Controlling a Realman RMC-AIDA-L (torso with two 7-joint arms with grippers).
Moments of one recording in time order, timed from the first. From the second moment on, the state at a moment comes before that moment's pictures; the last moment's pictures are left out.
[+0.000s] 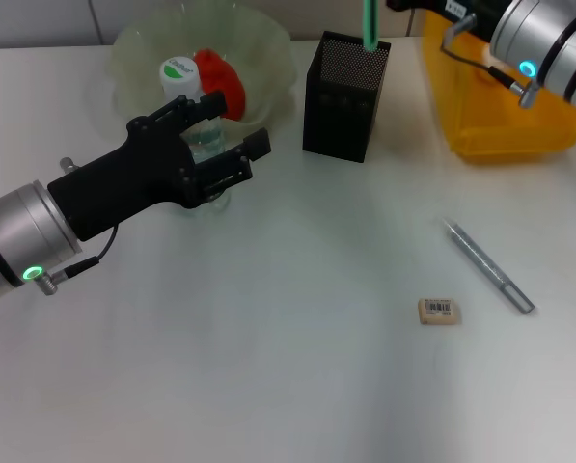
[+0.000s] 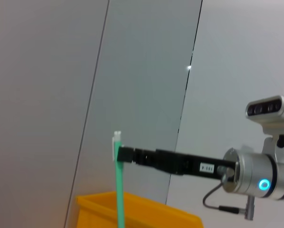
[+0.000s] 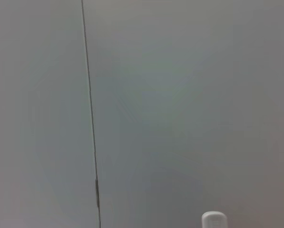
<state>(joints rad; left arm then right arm) -0.30 -2.05 1.46 0.64 0.95 1.29 -1.07 0.66 2.09 -1.30 -0.57 -0.91 -0.81 1.01</state>
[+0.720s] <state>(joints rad) -0.31 -2.05 1.46 0.64 0.95 1.28 -1.06 0.70 2.09 -1.30 -0.45 -0.89 -0.83 0.86</state>
